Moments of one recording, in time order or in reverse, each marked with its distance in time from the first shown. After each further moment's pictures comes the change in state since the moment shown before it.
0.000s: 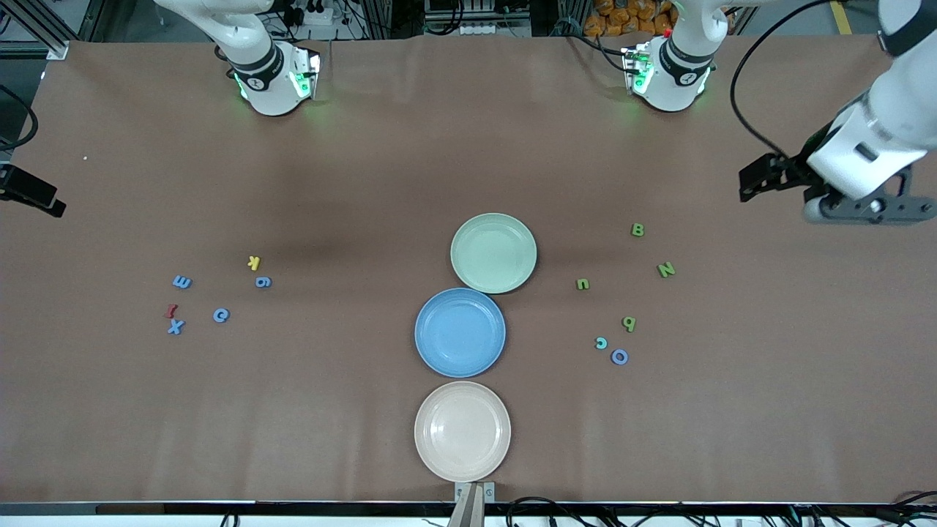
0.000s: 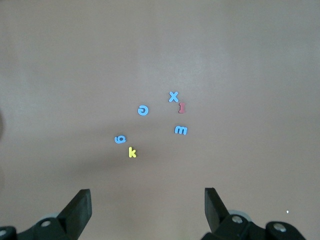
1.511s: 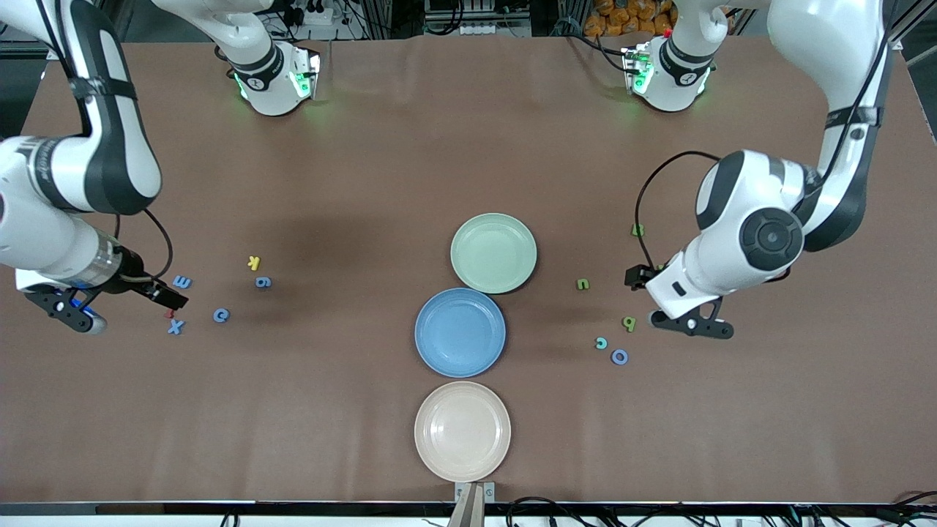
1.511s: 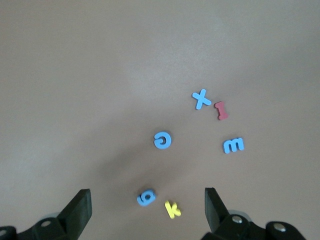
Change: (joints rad) left arm -0.097 0.390 -0.055 -0.034 0.077 0.401 0.013; right arm 0.065 0.204 0.004 -0.378 0.002 0.575 0.493
